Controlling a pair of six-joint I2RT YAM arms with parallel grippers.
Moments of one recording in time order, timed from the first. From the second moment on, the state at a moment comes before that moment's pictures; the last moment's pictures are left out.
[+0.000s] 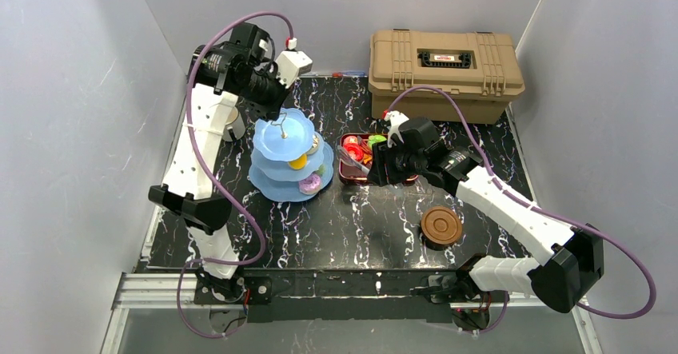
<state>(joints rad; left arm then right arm) -0.37 1.80 2.38 -1.62 0.19 0.49 0.70 1.22 1.06 -0.57 -0.15 0.31</state>
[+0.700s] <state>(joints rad) -0.33 1.65 2.18 -1.48 0.18 0.18 0.70 1.22 1.03 -0.56 -0.17 0.32</state>
